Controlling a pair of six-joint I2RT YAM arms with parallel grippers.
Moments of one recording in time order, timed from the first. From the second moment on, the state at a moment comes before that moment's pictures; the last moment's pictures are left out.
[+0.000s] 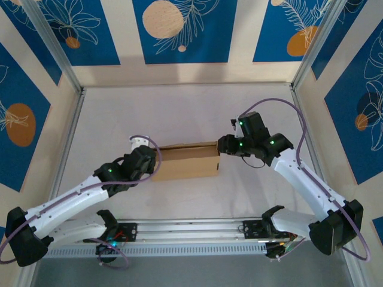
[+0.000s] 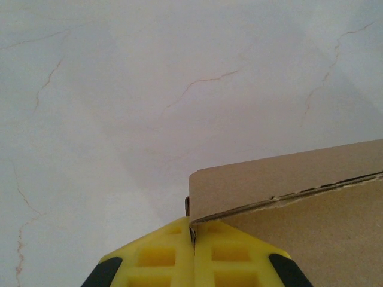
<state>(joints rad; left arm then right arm) -0.86 0.97 0.78 -0.65 -0.58 -0.52 0.48 1.14 1.05 -0.80 -0.21 0.55</state>
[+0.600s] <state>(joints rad) -0.86 0.97 0.78 -0.65 -0.58 -0.52 0.52 1.26 1.12 -0.85 -0.20 0.45</state>
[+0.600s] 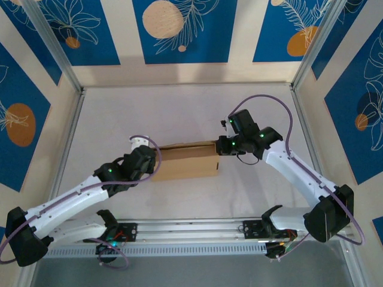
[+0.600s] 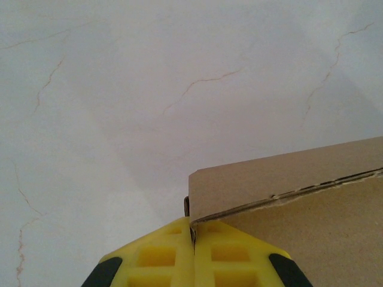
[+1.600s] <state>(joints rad) -0.86 0.98 0.78 -0.63 -0.58 -0.52 0.50 1.20 1.04 -0.80 -0.22 0.42</state>
